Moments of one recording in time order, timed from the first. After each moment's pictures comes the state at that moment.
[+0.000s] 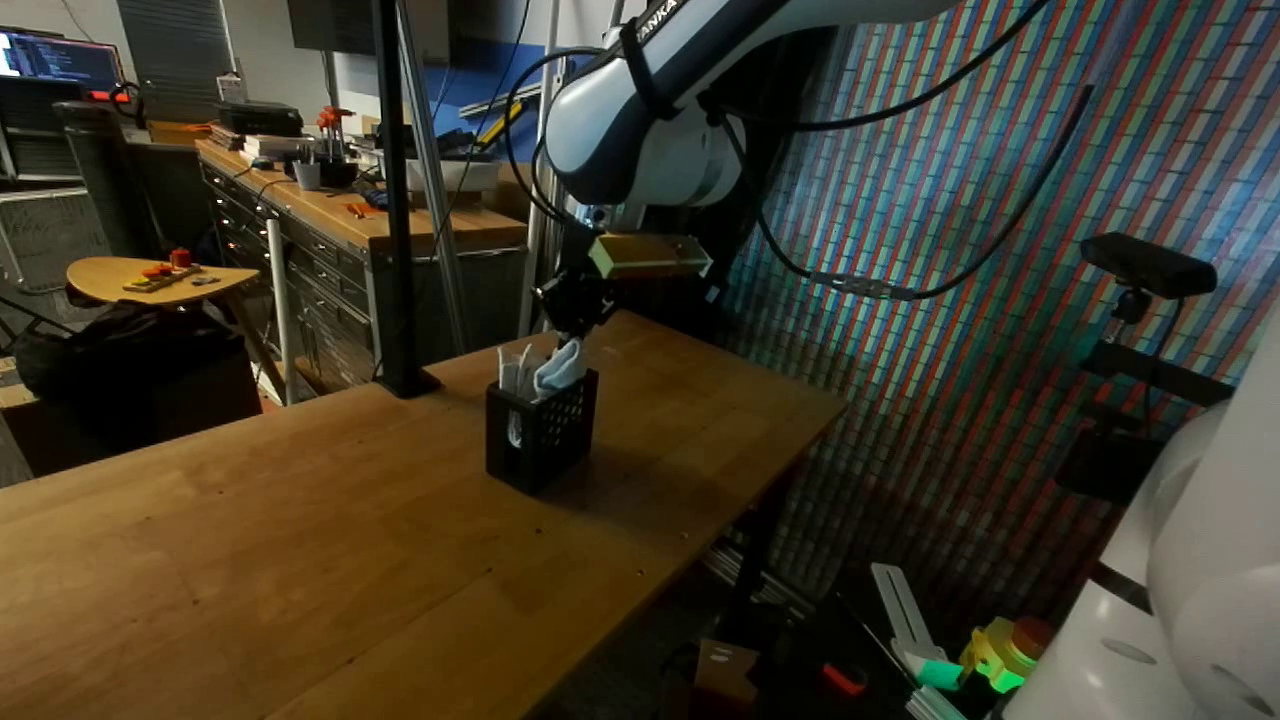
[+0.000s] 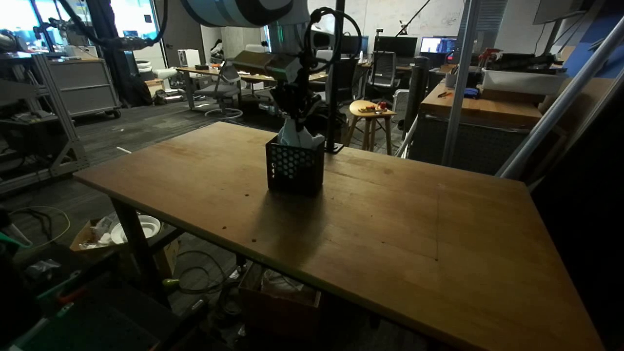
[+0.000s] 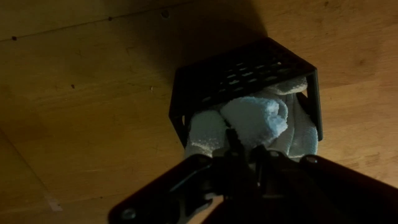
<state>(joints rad) -0.07 0.05 -0.06 -2.25 0.03 2.50 -0.01</state>
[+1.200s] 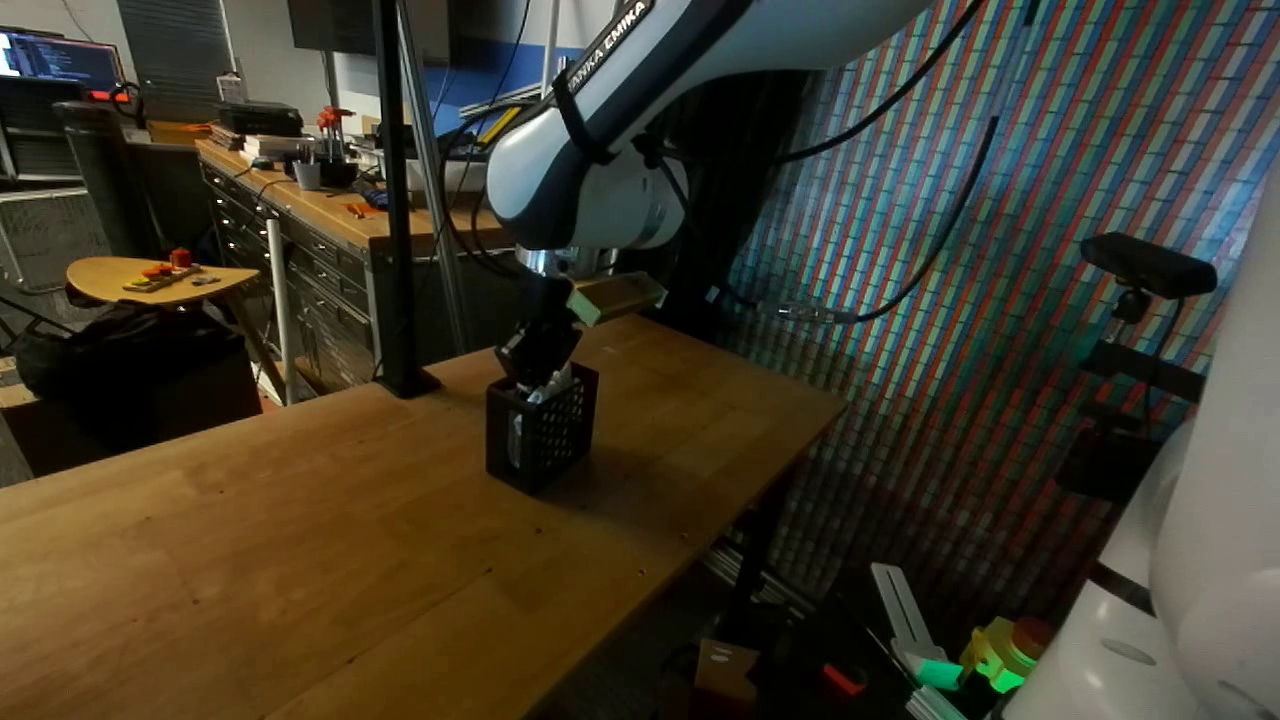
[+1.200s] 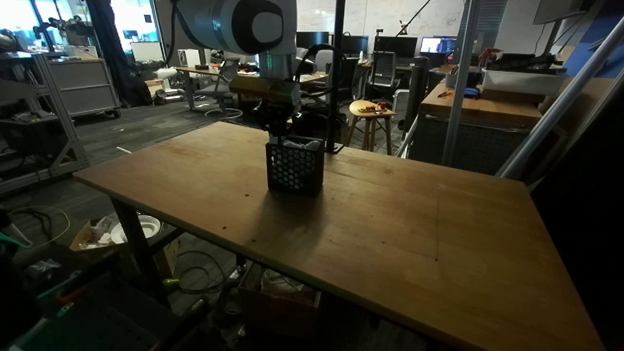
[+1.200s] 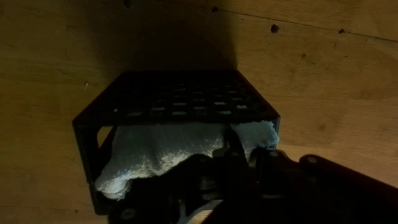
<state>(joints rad) -0.05 0.19 0.01 -2.19 0.09 2.47 -0.31</state>
